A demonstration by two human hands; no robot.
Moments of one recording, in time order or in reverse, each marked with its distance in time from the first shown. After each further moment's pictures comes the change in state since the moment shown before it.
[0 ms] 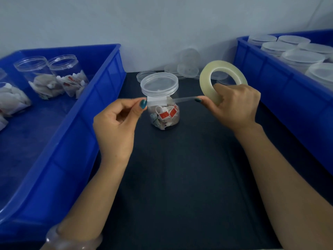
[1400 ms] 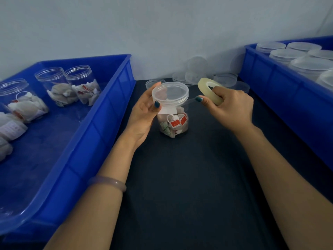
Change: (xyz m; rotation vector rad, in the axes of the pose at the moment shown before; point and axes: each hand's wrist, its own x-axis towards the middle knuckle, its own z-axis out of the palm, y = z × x) left_hand 0.052 -0.059 0.033 -0.408 -0.491 -0.337; right_hand 0.015 -0.010 0.015 0.190 -0.314 0.247
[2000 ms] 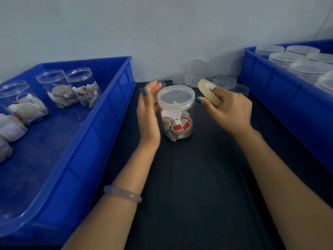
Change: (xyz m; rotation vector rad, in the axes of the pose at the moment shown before) left_hand -0.008 0.010 0.045 -0.007 0.407 0.117; right_hand 0.000 -0.003 -0.002 0.047 -0.008 0.009
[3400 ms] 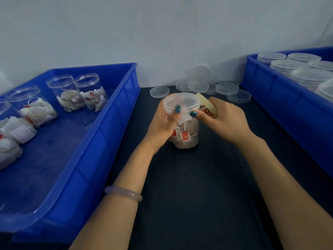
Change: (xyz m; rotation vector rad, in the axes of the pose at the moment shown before) left_hand 0.002 0.003 -0.007 0.330 -0.416 -0.007; right_hand -0.006 -0.016 -0.011 0.143 -0.265 -0.036
